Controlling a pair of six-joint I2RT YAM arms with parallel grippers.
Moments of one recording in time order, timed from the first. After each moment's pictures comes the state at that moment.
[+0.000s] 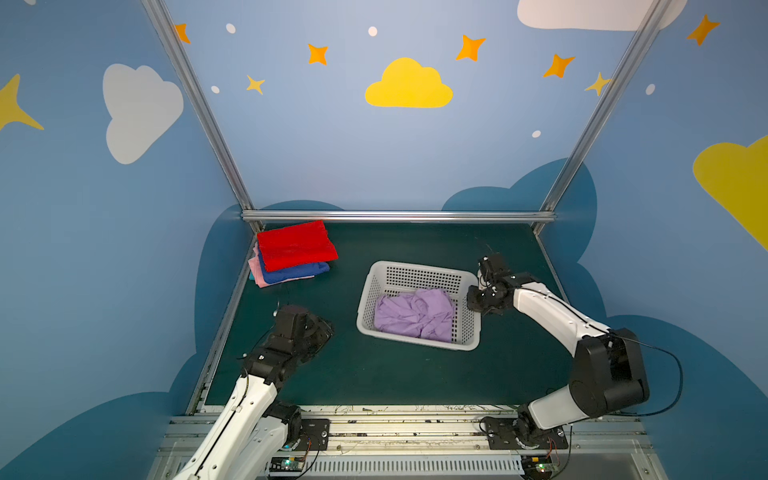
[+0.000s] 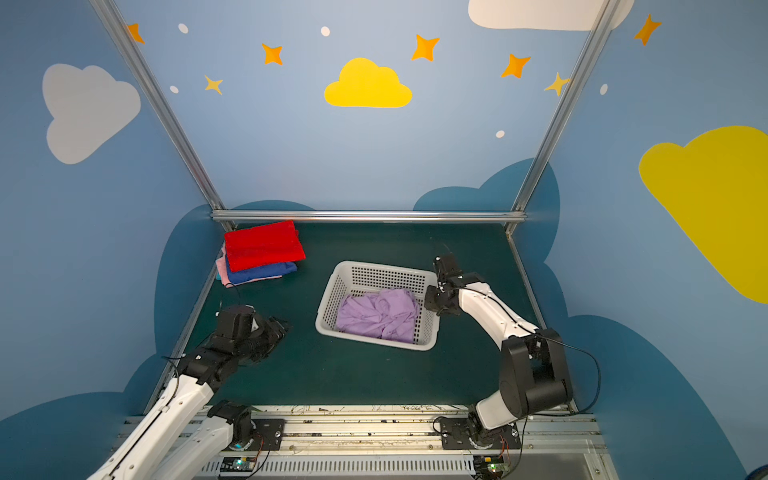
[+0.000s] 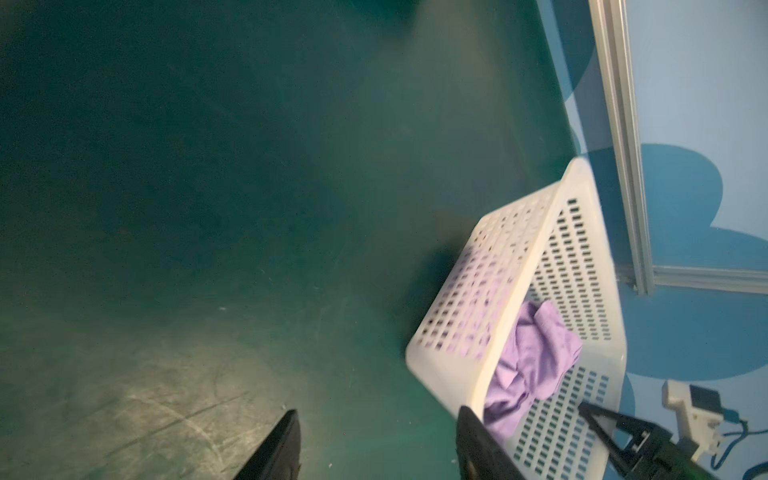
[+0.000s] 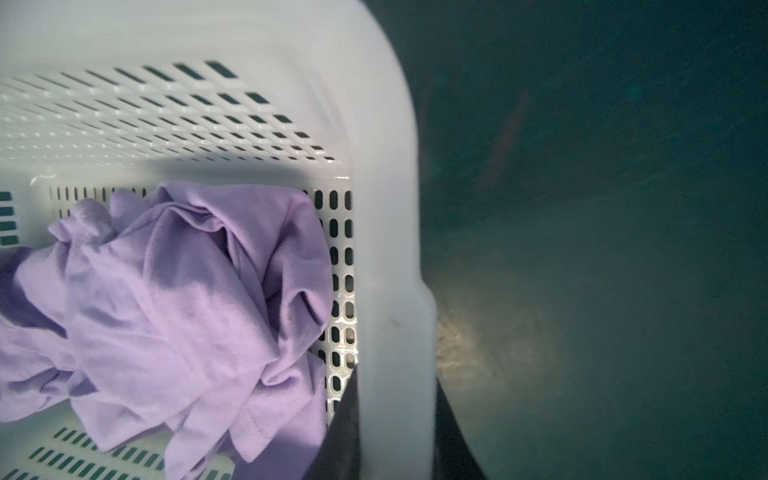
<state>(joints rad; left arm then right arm) -0.28 0.74 0.54 -0.60 0.12 -1.05 0.30 1.53 1.09 -0.74 0.00 0.46</state>
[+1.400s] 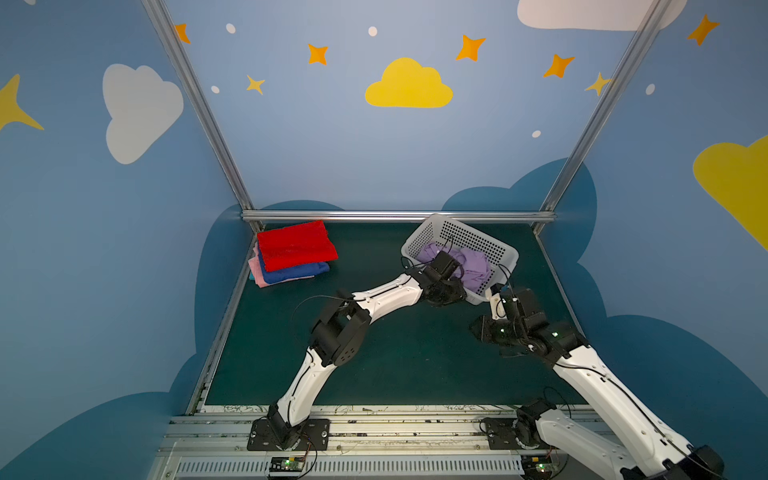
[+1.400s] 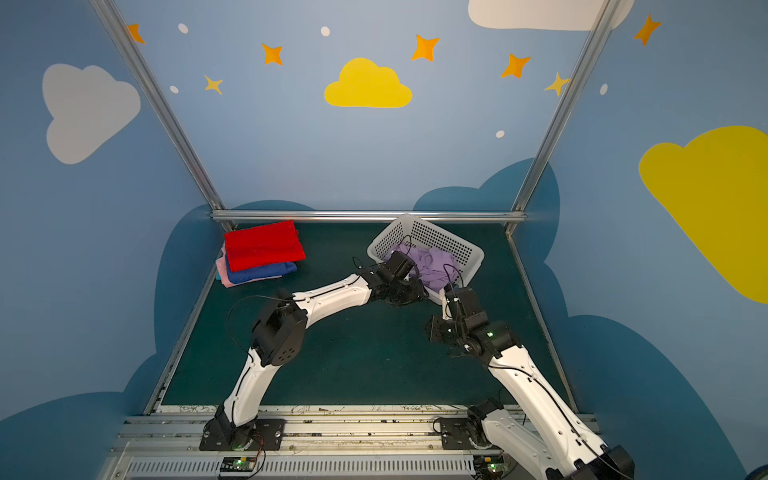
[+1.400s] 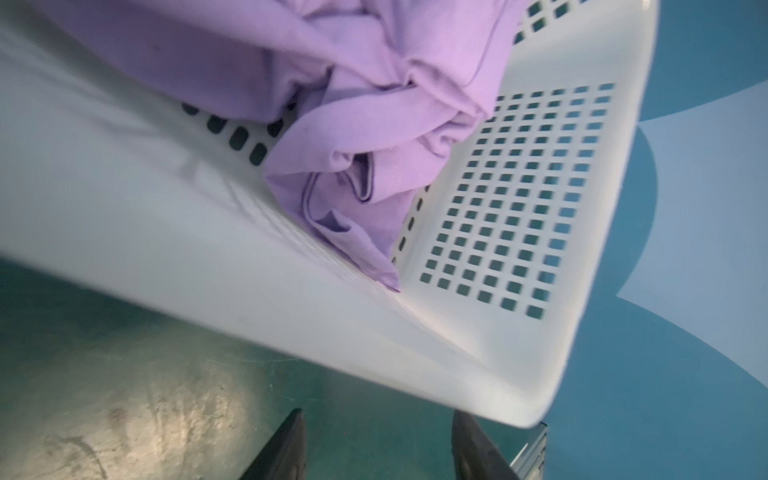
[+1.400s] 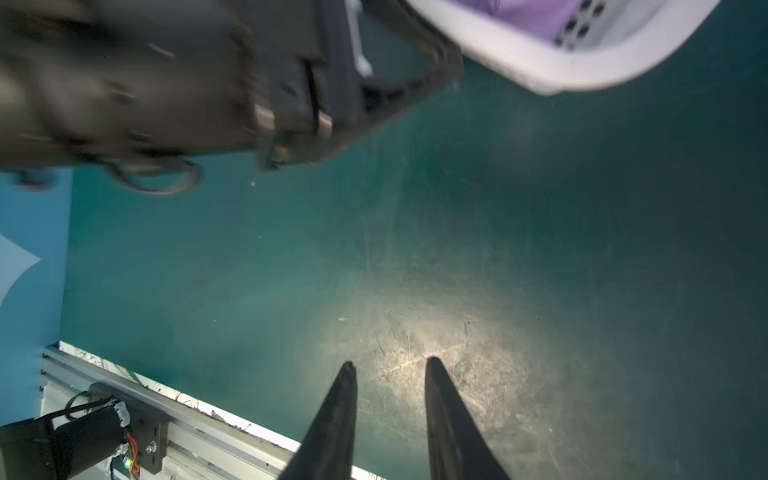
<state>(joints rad) -0.83 2.24 1.85 -0.43 0.23 -0.98 0.46 0.94 0.79 -0.80 -0.15 0.52</state>
